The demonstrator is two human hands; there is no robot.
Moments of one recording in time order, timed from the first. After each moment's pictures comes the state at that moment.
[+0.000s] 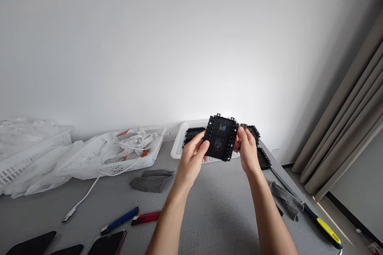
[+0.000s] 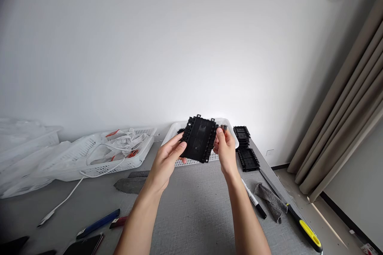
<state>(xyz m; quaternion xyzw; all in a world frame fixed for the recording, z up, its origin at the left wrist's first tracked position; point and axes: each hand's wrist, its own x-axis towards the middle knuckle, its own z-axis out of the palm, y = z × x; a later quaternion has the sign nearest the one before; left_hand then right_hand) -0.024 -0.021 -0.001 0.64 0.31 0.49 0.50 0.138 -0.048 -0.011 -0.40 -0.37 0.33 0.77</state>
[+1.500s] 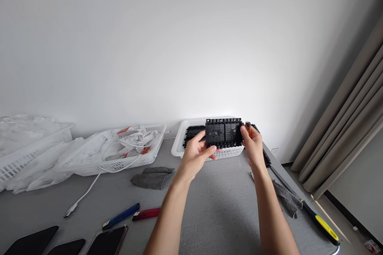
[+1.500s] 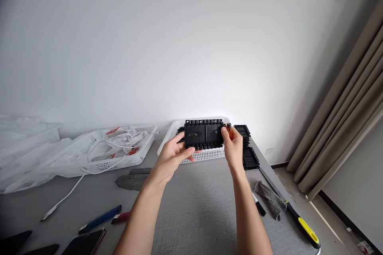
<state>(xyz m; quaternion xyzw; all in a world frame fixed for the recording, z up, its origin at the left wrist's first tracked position) -0.023 -0.012 -0.002 0.63 0.24 0.43 0.60 0.164 -0.047 -0.018 -0.50 -0.40 0.21 0.74</state>
